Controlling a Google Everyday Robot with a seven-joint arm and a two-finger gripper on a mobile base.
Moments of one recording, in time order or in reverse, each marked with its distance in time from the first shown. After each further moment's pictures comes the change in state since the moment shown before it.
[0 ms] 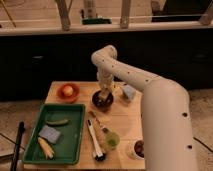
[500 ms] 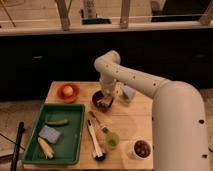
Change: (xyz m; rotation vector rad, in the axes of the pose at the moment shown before) arm -0.014 0.035 0.003 -0.004 -0.011 0.010
